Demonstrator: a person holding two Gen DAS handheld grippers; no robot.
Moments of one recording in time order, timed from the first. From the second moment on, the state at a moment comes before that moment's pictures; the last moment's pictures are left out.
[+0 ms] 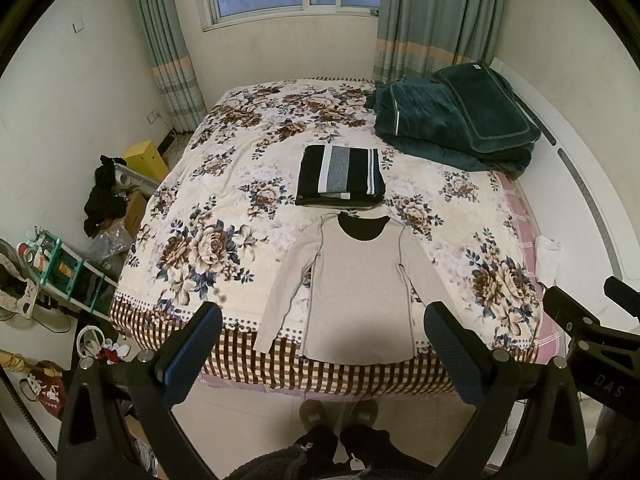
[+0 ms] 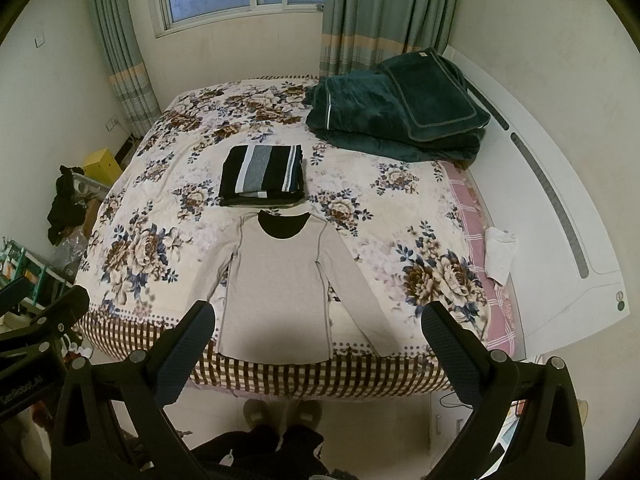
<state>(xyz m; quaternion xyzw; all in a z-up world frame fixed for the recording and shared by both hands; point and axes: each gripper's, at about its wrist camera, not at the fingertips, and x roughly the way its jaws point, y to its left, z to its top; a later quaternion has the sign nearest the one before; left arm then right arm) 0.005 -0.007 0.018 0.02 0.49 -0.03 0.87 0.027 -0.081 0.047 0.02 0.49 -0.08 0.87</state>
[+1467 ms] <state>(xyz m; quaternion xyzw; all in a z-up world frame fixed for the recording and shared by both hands) 0.193 -0.028 -0.480 0.13 0.63 0.12 0.76 0.062 -0.436 -0.606 0.43 0.65 -0.32 0.54</state>
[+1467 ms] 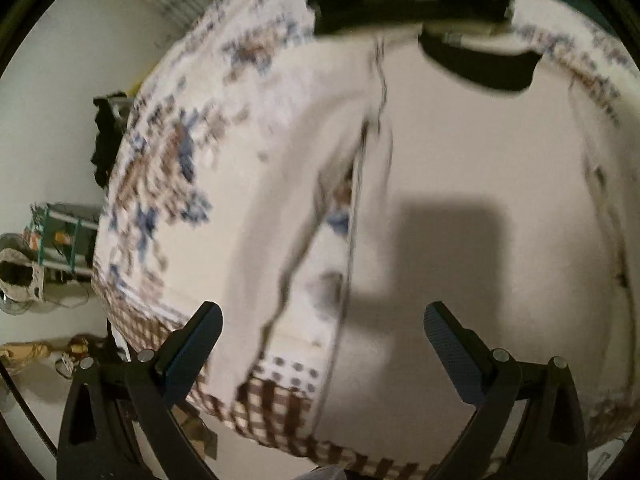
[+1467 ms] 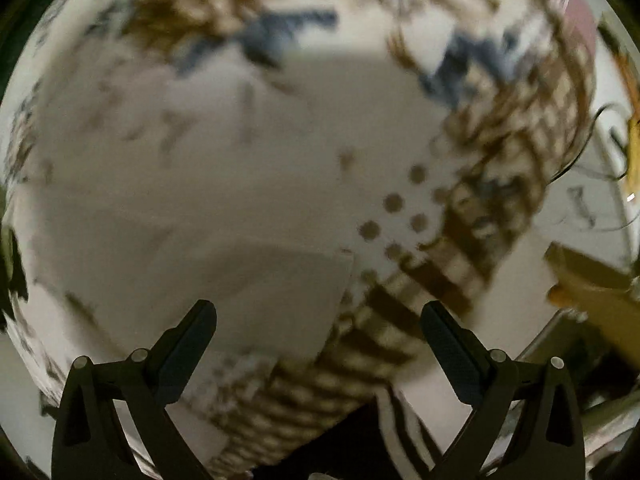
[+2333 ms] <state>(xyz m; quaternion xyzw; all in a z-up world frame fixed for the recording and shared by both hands) 0.156 0.126 -0.471 0.05 0.60 0.21 0.77 0.228 0.028 -0.495 -0.01 0.63 0.07 0.77</state>
